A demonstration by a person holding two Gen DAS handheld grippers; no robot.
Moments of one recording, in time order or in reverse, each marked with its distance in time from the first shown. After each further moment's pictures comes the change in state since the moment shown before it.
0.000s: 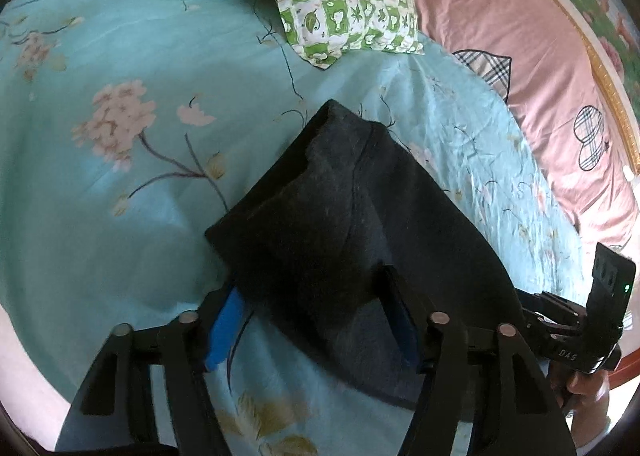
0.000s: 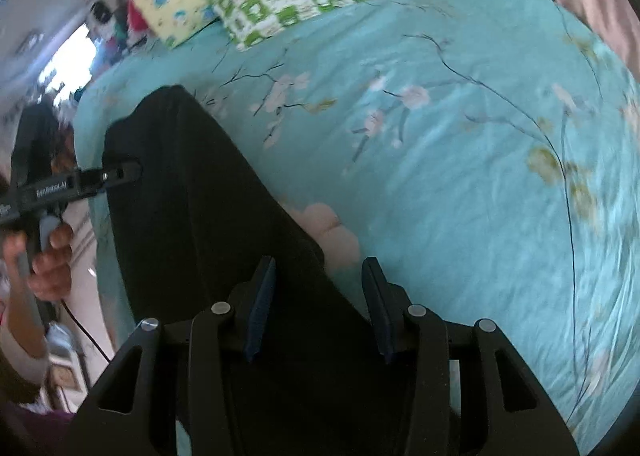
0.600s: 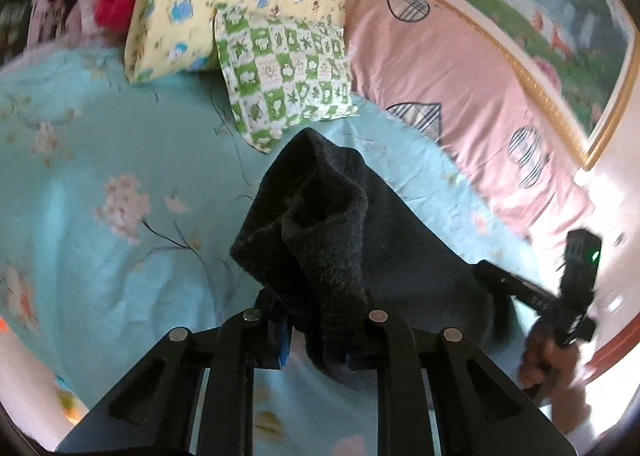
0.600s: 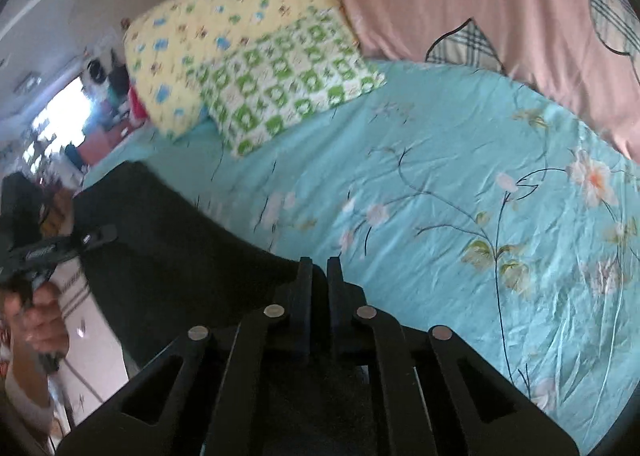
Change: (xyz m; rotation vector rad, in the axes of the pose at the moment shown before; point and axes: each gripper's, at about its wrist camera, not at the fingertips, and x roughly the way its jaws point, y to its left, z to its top) left arm -0.080 -0.017 0.003 0.115 -0.205 -0.121; right arm -0.075 0.009 0.015 0.085 -0.310 -0.076
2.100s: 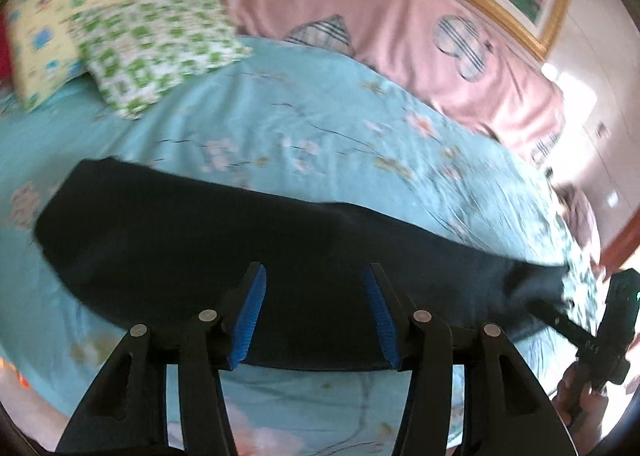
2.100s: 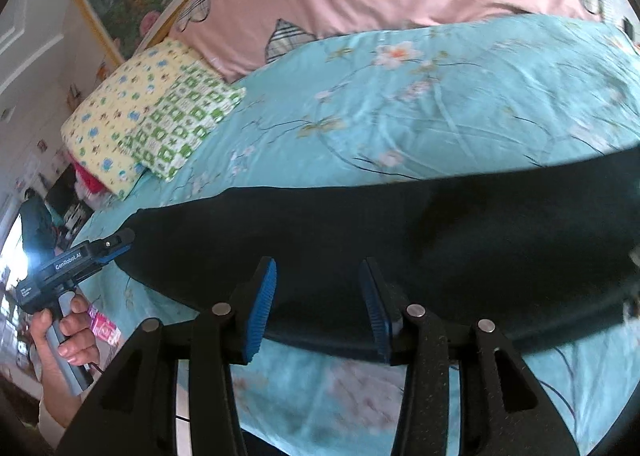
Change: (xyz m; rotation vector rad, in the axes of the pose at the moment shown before) left arm 0.022 -0.147 -0.064 0.290 0.181 -0.107; right arm -0.164 -0.049 -0.179 0.474 -0.139 -0.212
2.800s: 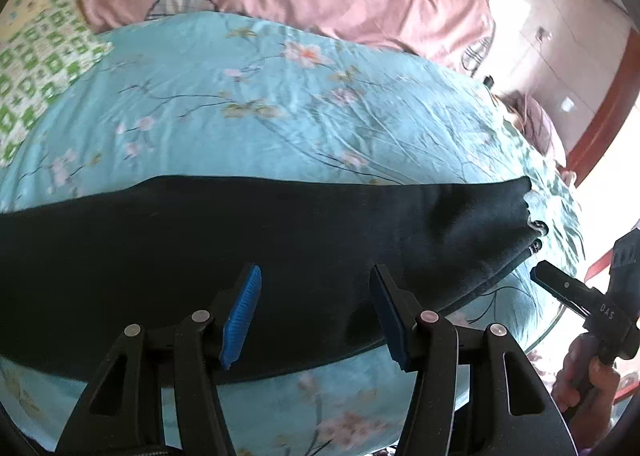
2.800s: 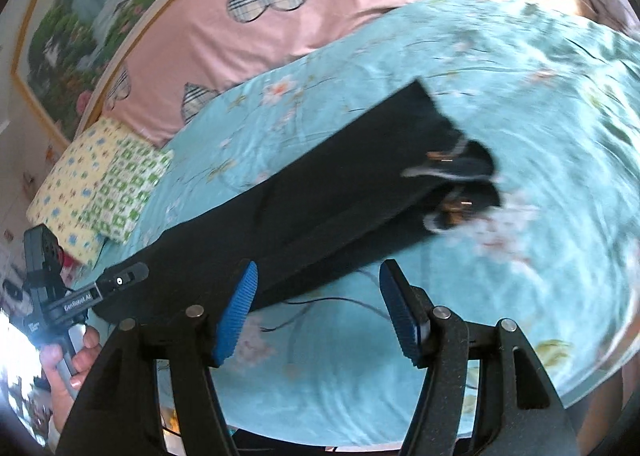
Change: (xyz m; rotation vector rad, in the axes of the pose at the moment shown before) left arm 0.061 -0.129 -0.017 0.259 0.168 -0.160; right arm -0.079 -0.084 -0.043 0.273 -0.127 -0.158
